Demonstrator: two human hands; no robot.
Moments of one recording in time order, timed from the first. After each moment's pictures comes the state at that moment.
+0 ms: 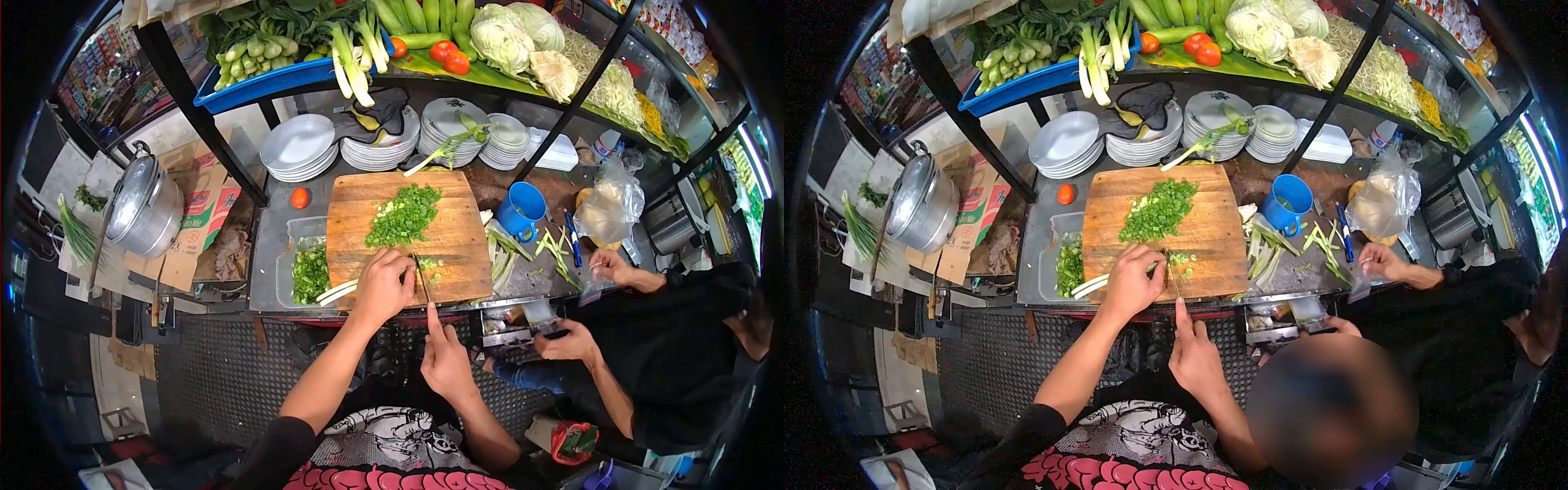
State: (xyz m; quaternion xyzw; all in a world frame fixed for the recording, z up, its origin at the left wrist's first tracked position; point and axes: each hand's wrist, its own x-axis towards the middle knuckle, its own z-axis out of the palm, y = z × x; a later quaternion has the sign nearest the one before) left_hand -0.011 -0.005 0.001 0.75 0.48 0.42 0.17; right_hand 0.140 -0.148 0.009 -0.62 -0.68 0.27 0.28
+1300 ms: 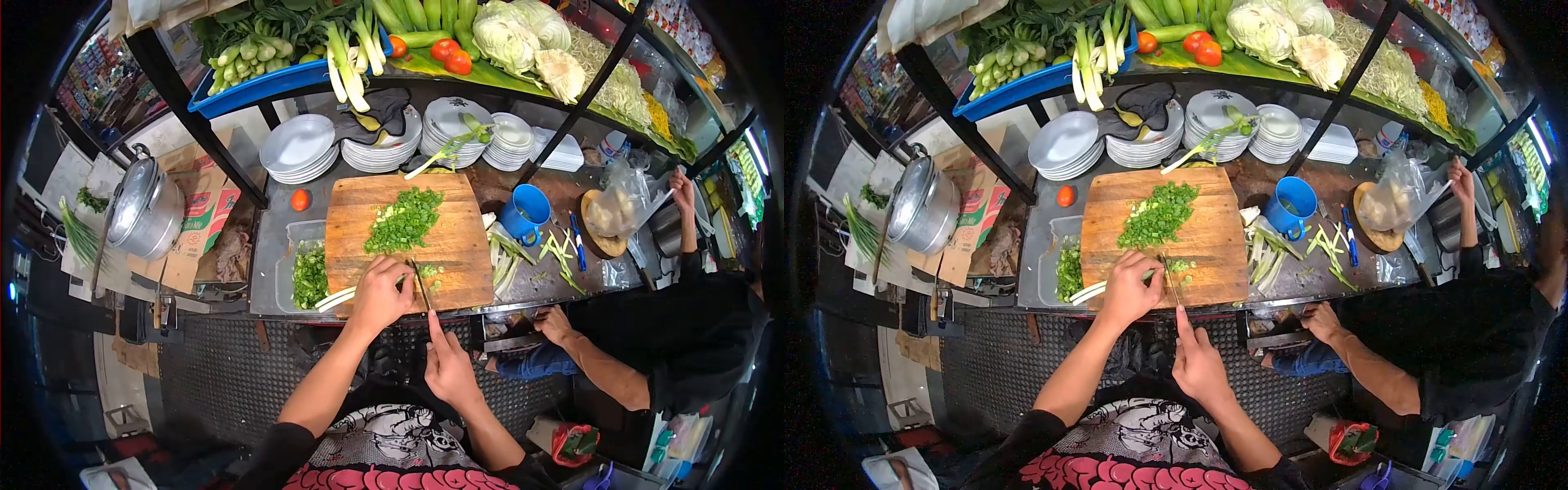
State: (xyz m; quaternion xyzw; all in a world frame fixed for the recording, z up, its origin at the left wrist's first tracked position) left_hand -0.012 -0.005 0.000 0.74 0.49 0.43 0.18; right_hand 0.151 -0.143 0.009 -0.60 -0.68 0.31 0.29
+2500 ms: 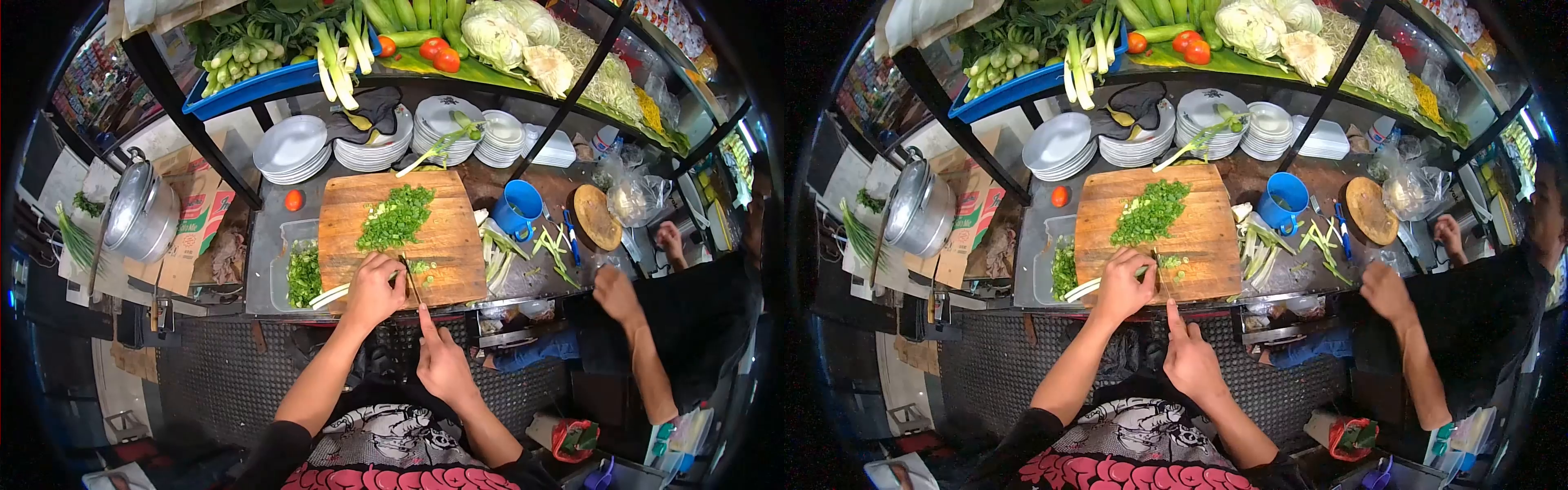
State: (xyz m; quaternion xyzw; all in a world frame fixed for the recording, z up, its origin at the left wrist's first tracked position) left_hand -0.011 -0.005 0.000 0.74 0.49 0.42 0.19; right_hand 0.146 -0.143 0.025 -0.61 -0.68 0.30 0.29
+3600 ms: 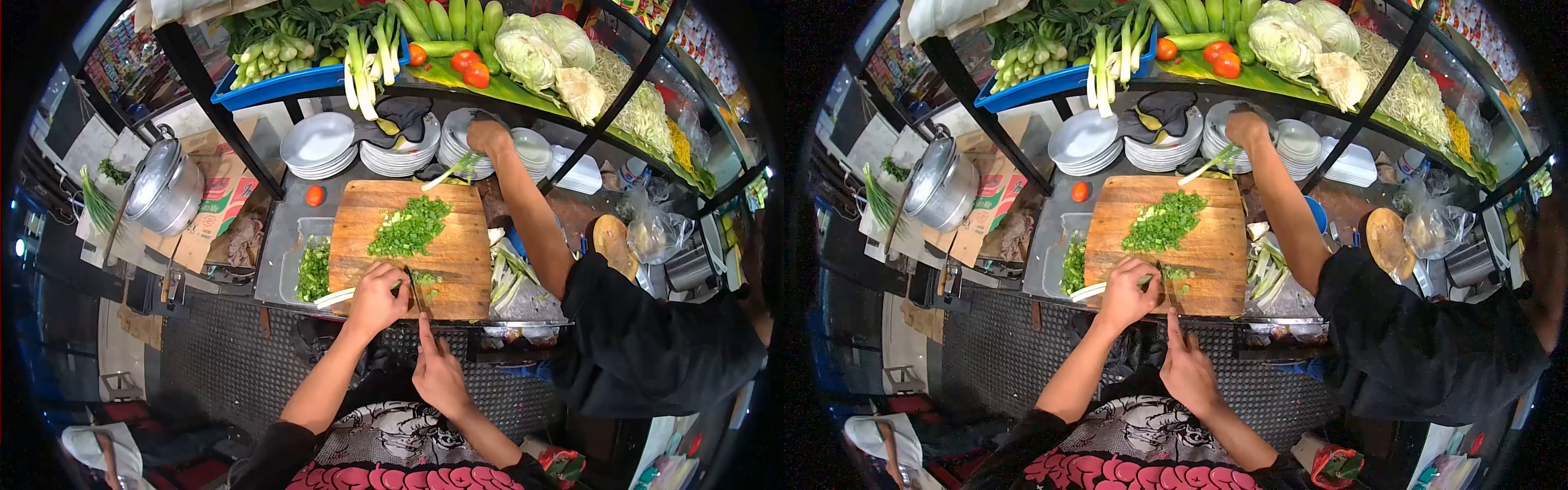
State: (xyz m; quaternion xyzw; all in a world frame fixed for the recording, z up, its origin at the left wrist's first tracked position) left_hand -0.007 -0.011 0.001 0.72 0.53 0.42 0.16; right_hand 0.162 -0.130 0.027 -0.60 -0.70 0.34 0.20
